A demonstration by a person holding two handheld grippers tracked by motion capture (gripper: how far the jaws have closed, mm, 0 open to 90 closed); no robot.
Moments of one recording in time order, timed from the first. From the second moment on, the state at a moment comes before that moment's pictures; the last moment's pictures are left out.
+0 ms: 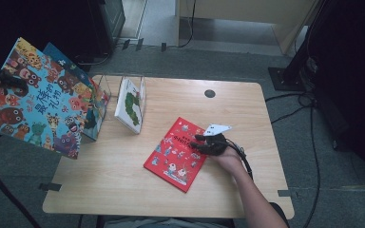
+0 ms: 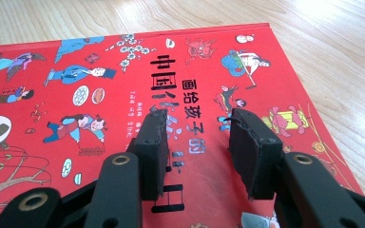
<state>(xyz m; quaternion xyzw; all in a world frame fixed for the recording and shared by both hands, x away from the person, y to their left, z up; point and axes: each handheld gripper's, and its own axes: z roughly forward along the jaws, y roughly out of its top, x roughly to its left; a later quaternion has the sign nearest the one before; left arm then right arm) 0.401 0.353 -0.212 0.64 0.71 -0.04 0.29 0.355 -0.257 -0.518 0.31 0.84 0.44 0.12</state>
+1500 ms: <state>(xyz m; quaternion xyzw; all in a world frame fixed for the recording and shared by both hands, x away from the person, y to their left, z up) 0.475 0.320 -0.235 0.67 0.70 -0.01 0.26 0.339 -0.266 -0.520 0.32 0.83 0.44 0.13</state>
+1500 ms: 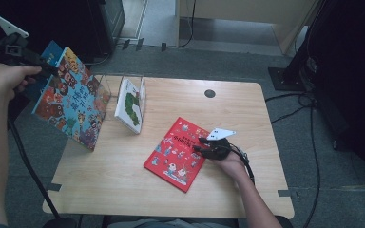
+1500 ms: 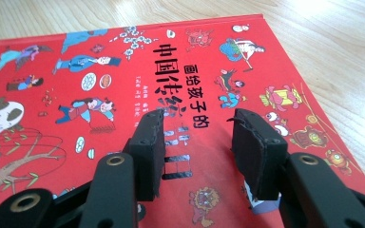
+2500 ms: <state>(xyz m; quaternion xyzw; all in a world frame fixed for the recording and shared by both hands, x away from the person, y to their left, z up) 0.414 0.231 -0.278 0.74 0.59 -0.05 0.30 0.335 -0.285 -0.506 0.35 0.82 0.43 0.12</state>
